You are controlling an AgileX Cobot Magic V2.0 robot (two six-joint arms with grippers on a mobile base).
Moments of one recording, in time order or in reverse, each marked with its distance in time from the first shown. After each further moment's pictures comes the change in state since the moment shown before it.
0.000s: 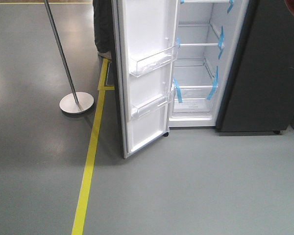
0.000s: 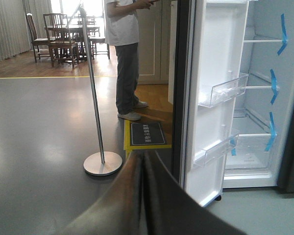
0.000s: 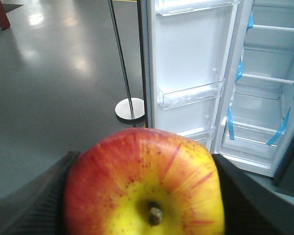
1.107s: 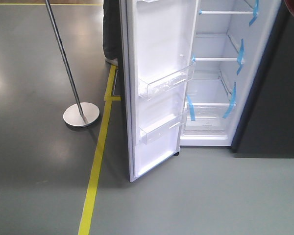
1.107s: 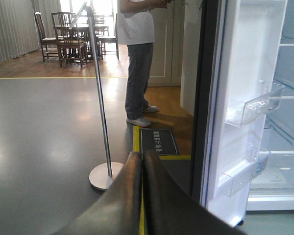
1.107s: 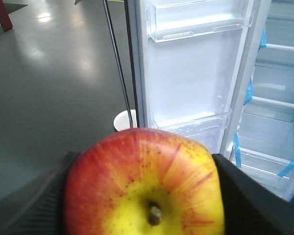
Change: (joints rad) left arm 0.000 0.000 0.000 0.000 0.000 0.000; right arm 0.000 0.000 0.000 0.000 0.000 0.000
